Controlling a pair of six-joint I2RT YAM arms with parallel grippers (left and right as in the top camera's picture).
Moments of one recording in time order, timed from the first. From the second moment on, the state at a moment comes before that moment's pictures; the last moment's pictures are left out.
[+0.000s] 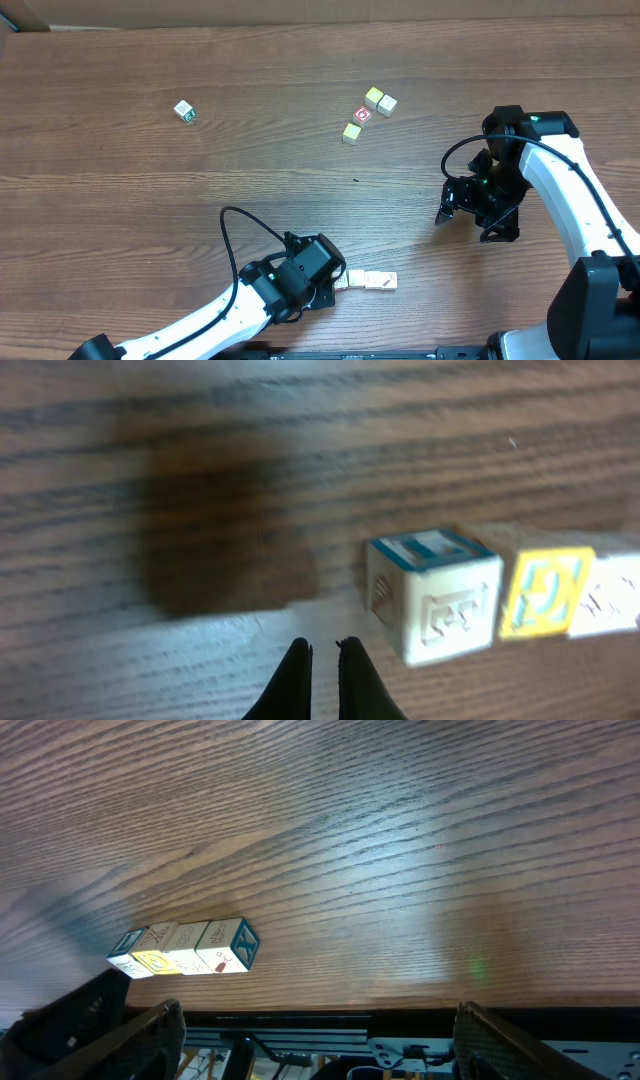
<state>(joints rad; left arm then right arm) -0.88 1.26 0.55 -0.54 0.06 -0.99 0.05 1.66 1.26 -1.45 -0.28 0.30</state>
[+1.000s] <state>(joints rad) -0.83 1.31 0.55 -0.41 0.12 -0.91 0.05 1.66 1.26 -1.45 -0.28 0.30</state>
